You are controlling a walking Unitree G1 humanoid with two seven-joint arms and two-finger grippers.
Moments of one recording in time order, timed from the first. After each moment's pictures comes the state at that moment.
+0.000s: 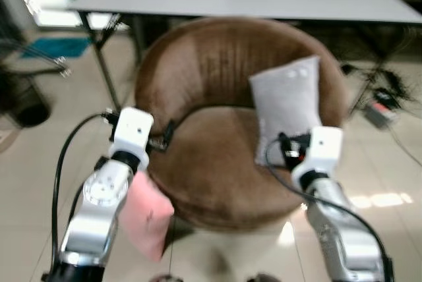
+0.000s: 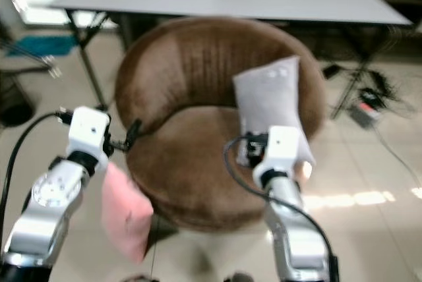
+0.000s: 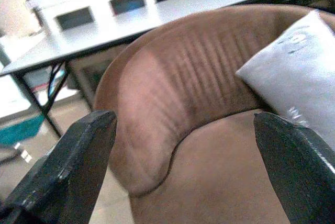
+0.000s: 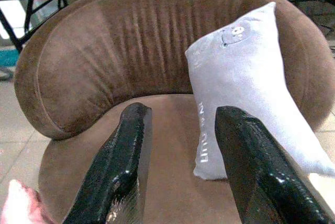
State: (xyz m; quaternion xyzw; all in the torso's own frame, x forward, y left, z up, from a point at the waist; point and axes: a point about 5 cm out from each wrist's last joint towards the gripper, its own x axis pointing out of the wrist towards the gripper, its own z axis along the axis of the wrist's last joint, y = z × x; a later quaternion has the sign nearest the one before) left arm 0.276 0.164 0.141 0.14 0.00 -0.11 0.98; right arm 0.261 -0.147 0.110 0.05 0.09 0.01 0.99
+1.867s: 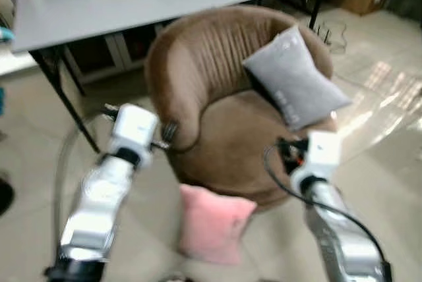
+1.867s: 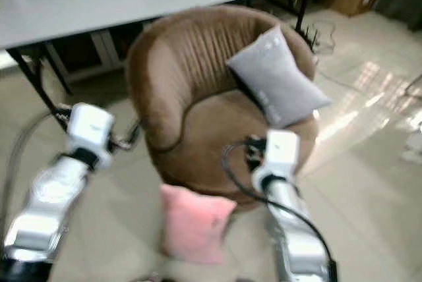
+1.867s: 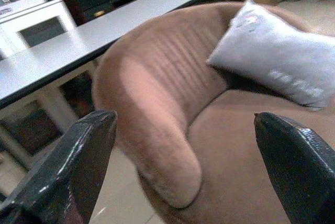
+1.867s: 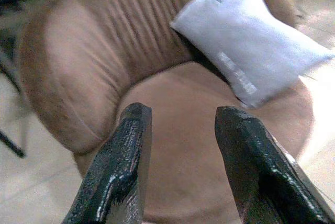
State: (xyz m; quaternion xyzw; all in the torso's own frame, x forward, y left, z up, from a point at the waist) left arm 0.280 0.156 0.139 0.14 0.00 -0.14 0.98; right arm 0.254 -0.154 0.099 0.05 0.10 -0.01 0.99
